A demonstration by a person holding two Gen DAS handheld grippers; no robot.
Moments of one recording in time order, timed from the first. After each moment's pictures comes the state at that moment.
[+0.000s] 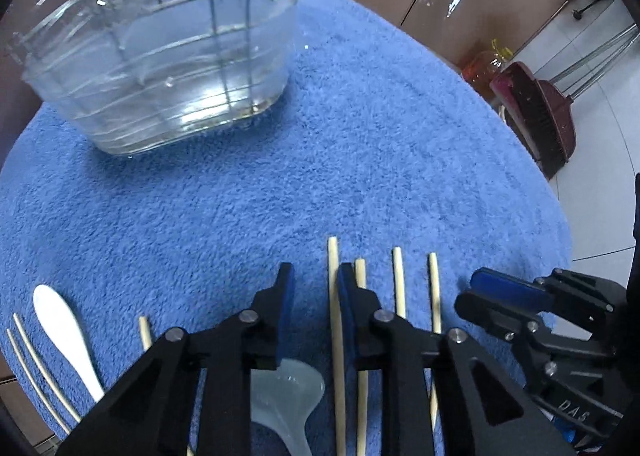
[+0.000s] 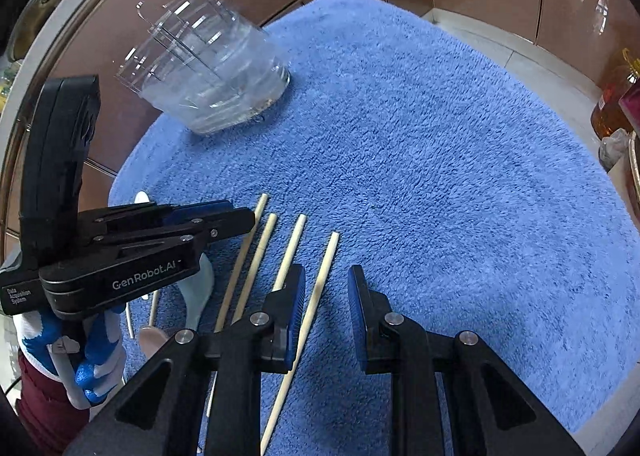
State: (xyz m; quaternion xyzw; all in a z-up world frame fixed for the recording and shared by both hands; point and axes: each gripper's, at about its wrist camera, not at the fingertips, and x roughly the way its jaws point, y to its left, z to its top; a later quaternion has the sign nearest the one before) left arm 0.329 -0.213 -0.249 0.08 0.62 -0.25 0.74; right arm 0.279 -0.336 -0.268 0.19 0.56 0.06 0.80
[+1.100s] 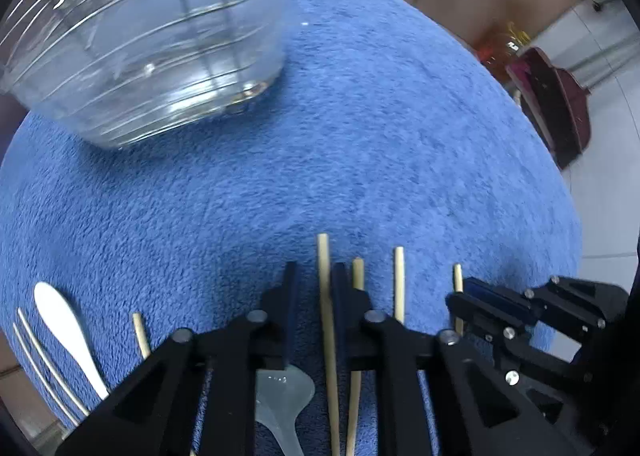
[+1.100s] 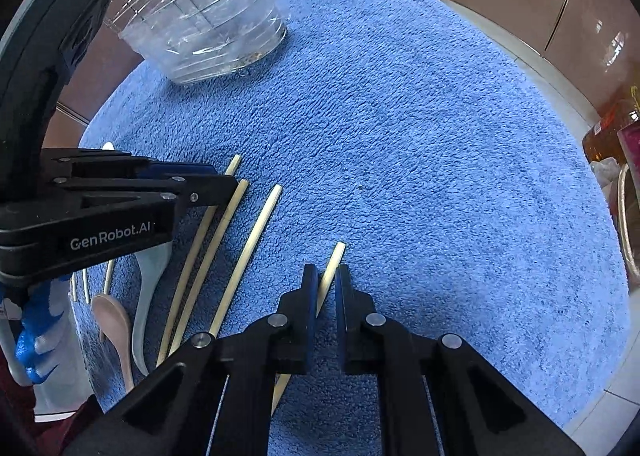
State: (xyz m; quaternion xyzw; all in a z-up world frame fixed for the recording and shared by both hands) left arm 0.341 -0.249 -0.256 0.09 0.65 -0.22 0.72; right arm 0.295 -0.317 -0.291 0.10 0.61 0.06 0.79
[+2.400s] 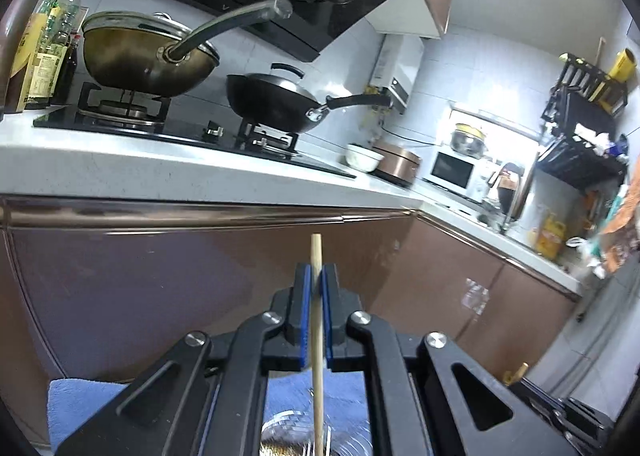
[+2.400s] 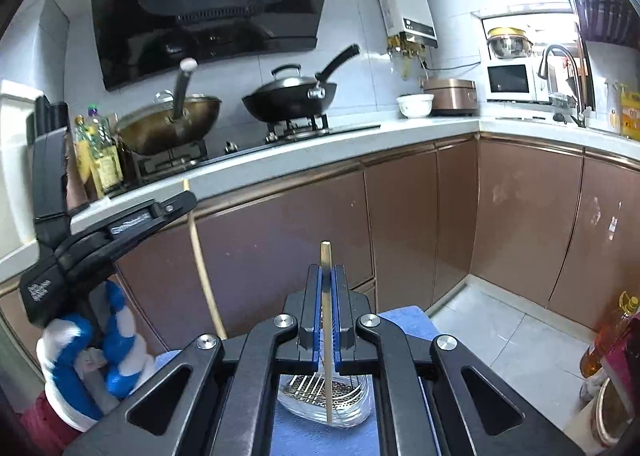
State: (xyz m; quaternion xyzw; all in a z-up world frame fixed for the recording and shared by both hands) left arm 0.396 -0.092 -0.013 -0.16 0.14 -0.10 0.97; right arm 0.339 -0.281 -0.041 0.06 0.19 0.09 0.98
